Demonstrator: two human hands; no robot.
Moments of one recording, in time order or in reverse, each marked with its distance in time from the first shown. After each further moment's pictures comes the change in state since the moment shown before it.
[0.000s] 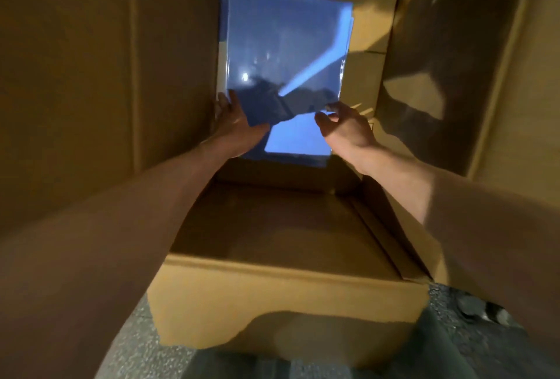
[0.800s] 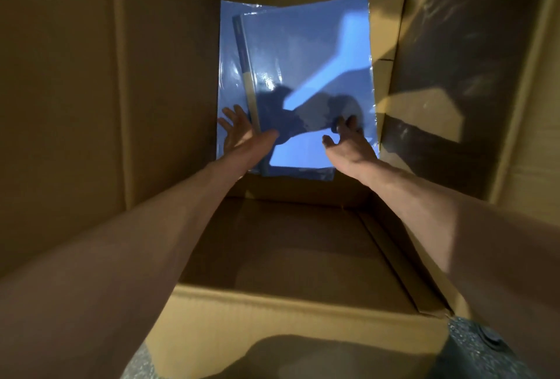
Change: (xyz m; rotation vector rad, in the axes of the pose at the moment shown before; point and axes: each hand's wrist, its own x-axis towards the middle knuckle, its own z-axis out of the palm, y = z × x) left_hand 0.025 0.011 0.018 -0.136 0.011 -0.100; right_hand 0.042 0.035 0.024 -0.287 -0.125 -0.028
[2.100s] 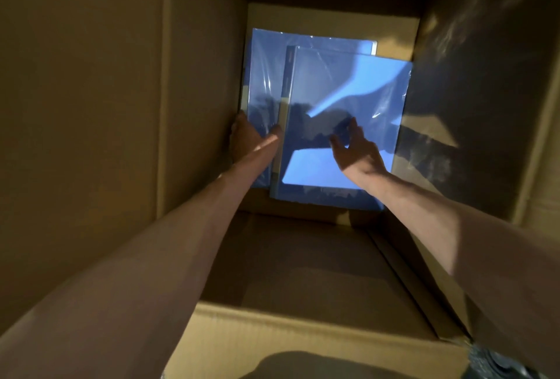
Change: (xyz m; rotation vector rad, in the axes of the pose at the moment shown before) left_hand -0.002 0.005 -0.022 -0.440 0.185 -0.022; right_hand -0.008 -0.034 -0.017 0.182 0.136 0.004
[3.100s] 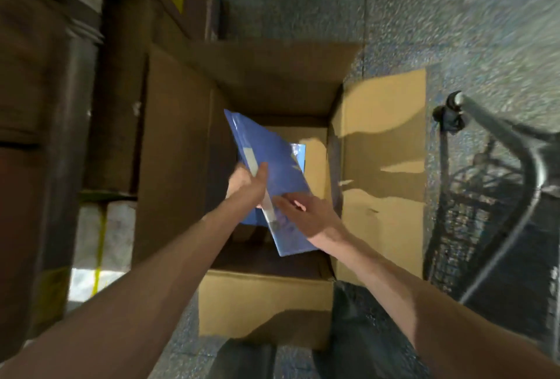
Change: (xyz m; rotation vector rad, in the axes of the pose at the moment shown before) left_hand -0.255 0.194 -0.108 0.077 0.027 0.073; right_hand -0.269 -0.105 -0.223 0.258 -0.228 -0.173
